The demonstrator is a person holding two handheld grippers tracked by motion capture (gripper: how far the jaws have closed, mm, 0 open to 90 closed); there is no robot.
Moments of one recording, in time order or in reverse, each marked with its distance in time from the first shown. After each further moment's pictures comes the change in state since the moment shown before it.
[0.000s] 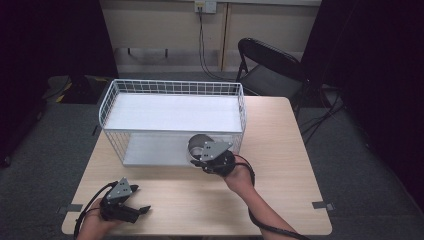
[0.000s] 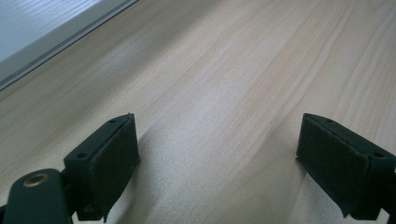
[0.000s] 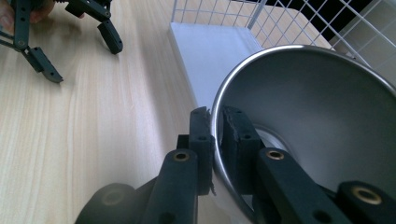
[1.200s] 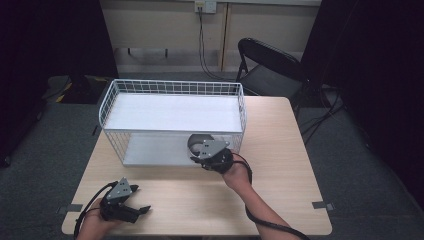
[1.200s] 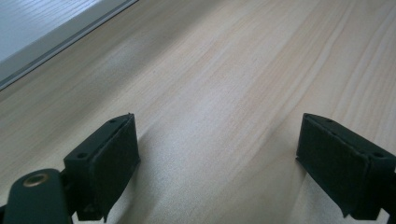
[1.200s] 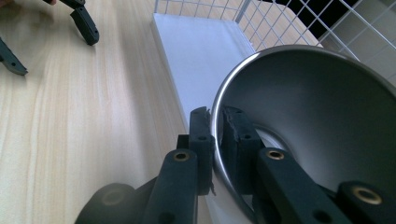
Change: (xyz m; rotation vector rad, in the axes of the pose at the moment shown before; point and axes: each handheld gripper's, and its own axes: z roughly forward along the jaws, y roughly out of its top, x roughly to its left) left arm 0.000 0.000 0.000 -0.001 0.000 0.000; right arm -0.008 -0.007 0.014 0.010 -0.044 -0.019
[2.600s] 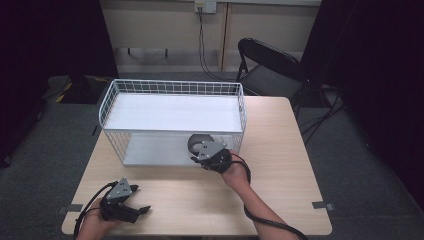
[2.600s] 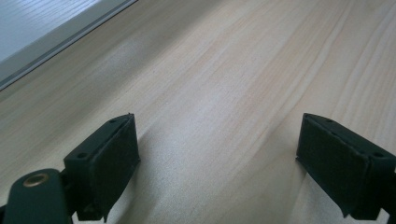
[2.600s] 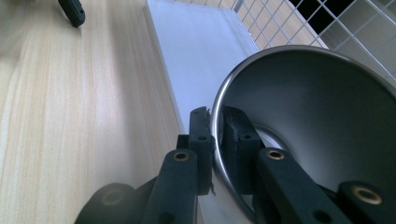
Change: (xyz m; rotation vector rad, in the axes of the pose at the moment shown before) left arm 0.000 0.000 0.000 0.000 -0.004 0.004; right arm -0.002 -0.011 0.013 0.027 -0.017 -0.030
